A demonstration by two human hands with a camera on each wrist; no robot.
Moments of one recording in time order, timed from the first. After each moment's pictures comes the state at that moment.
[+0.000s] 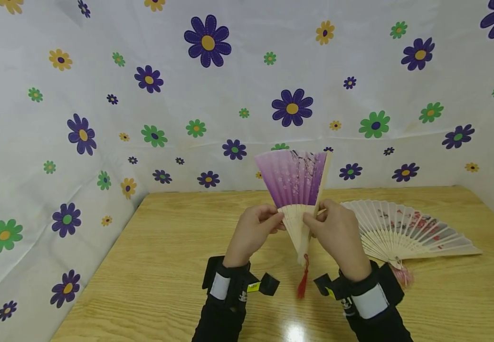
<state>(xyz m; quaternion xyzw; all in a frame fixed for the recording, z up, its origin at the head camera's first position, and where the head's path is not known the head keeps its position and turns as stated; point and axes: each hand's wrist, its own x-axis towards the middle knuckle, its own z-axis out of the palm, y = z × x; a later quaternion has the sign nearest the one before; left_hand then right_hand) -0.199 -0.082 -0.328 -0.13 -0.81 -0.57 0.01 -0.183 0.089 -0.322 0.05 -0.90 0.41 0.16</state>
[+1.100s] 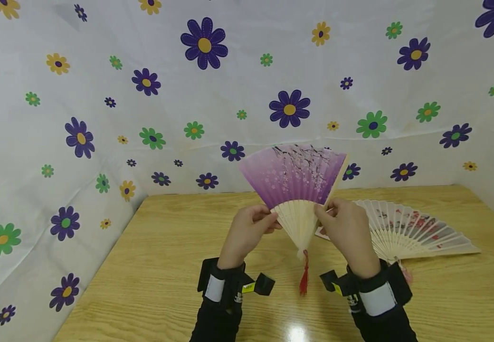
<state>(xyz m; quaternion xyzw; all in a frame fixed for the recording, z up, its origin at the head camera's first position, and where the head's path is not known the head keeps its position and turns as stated) -0.200 -0.087 -0.326 -0.12 -0.80 -0.58 0.01 -0.186 0.105 -0.319 0.03 -0.89 0.41 0.18</state>
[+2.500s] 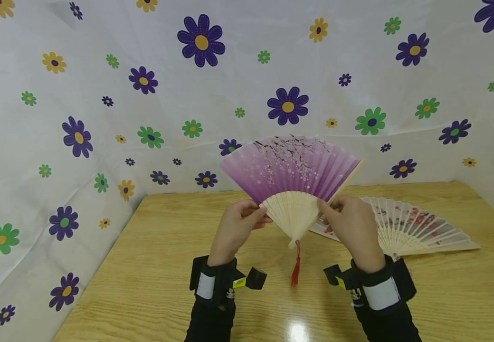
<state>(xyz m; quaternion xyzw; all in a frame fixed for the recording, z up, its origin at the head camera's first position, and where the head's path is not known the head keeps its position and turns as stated) -0.204 -0.099 -0.323 -0.09 -0.80 -0.59 0.02 -0.188 0.116 -0.321 0.02 -0.90 0.40 0.18</state>
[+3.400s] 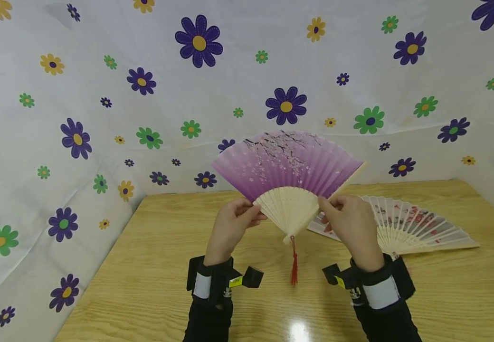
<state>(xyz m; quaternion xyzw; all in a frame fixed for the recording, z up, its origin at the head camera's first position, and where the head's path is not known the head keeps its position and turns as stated) -0.203 -0.104 -0.320 -0.08 -0.79 -0.61 0.03 -0.187 0.117 -0.318 0.01 -0.89 0.42 0.18</state>
